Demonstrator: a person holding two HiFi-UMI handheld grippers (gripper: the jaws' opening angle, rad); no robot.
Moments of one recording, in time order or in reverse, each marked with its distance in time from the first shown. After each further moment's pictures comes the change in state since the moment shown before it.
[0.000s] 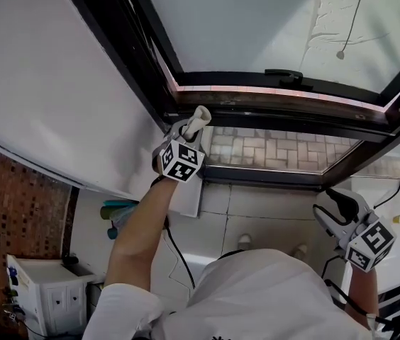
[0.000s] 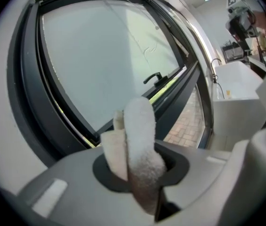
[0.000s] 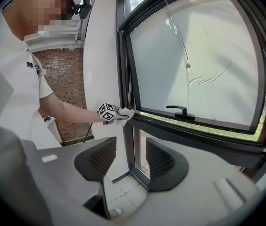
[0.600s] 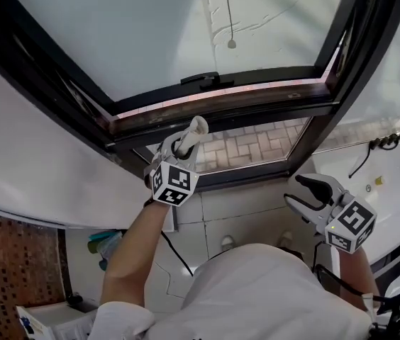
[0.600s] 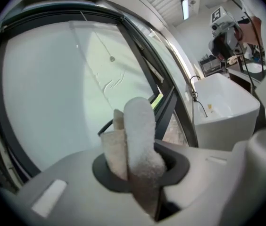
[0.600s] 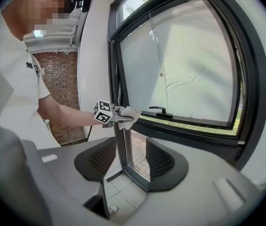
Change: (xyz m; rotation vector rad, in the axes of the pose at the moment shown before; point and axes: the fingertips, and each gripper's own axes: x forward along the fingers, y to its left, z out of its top) left arm 0.008 -0.137 0.169 0.108 -0.238 -0.187; right arm -0.067 -0.049 -0.025 0.044 -0.037 -0.087
